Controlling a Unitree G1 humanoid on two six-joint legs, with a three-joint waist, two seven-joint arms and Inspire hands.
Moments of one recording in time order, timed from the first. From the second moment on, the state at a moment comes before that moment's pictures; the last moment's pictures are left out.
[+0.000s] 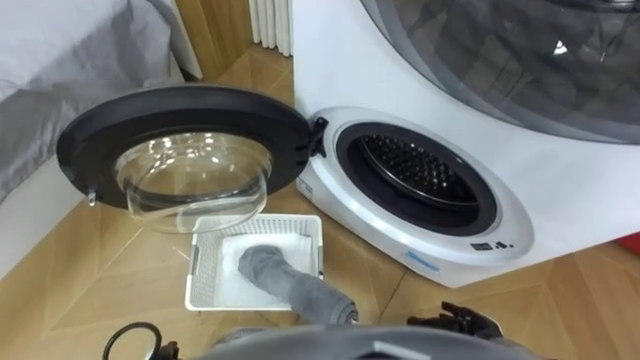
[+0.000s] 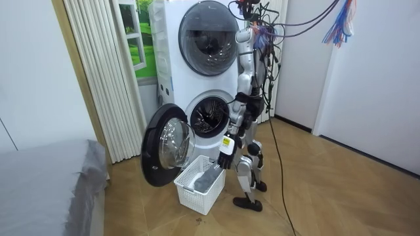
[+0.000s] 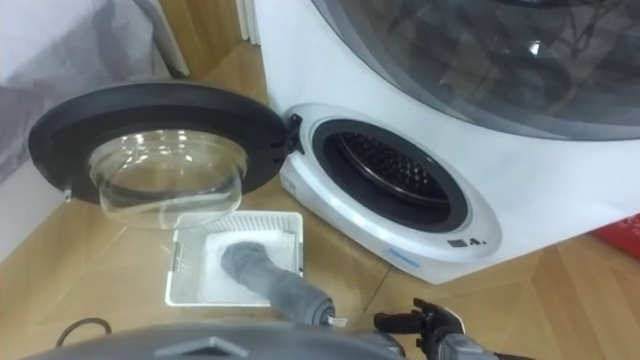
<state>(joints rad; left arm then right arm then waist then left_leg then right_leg) 0.15 0.16 0.05 1.15 0.37 0.09 0.11 0.02 -0.21 0.11 1.33 0.19 -0.05 0.11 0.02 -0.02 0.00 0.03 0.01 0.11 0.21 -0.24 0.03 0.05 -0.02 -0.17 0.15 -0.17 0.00</state>
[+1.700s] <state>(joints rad) -0.49 0.14 -0.39 1.31 0.53 -0.14 0.34 -0.34 -0.16 0.38 1.24 0.43 -0.15 0.09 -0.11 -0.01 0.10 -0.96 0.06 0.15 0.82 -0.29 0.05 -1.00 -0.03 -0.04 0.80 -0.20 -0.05</state>
